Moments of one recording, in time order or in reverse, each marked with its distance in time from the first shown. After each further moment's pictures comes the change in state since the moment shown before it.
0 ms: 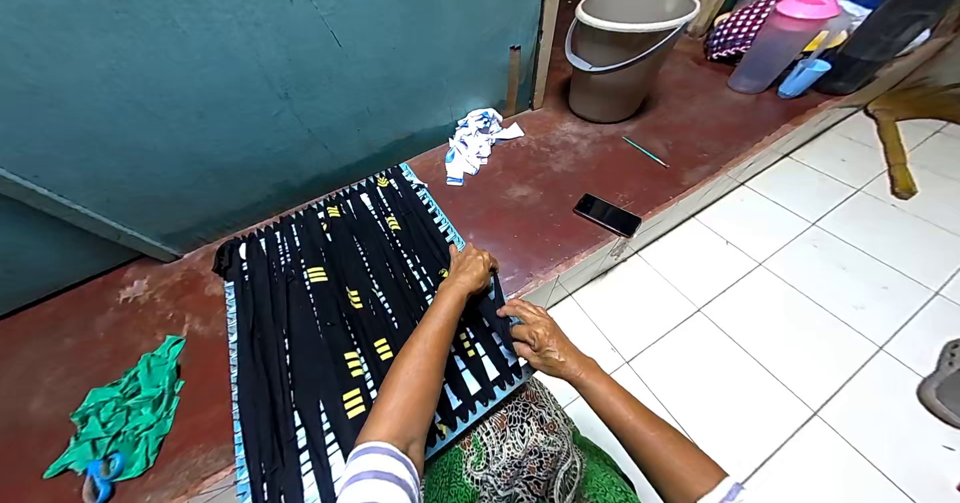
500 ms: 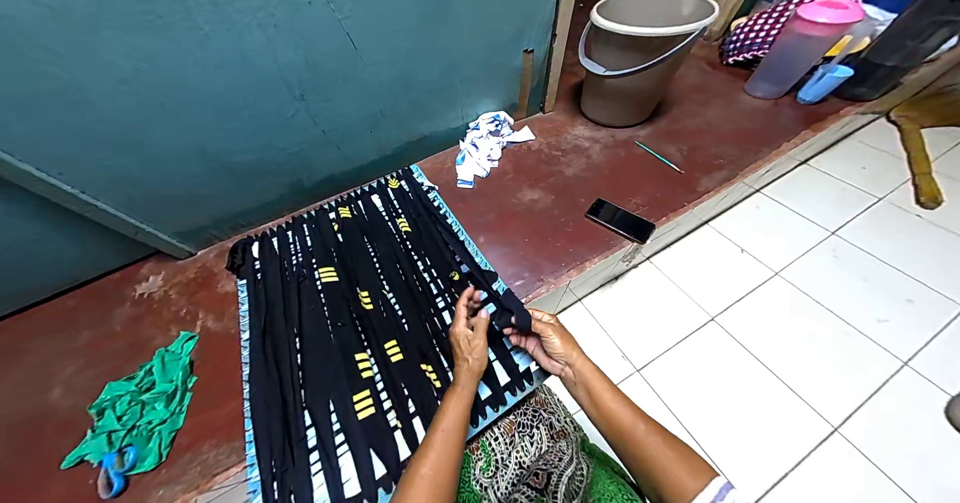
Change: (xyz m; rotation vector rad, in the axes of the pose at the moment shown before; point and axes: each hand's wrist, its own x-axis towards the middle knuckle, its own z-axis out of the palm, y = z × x) left_hand -0.084 0.024 0.112 -1.191 0.925 -0.102; right_hand 0.029 -0.026 0.015 1.367 0.400 0.973
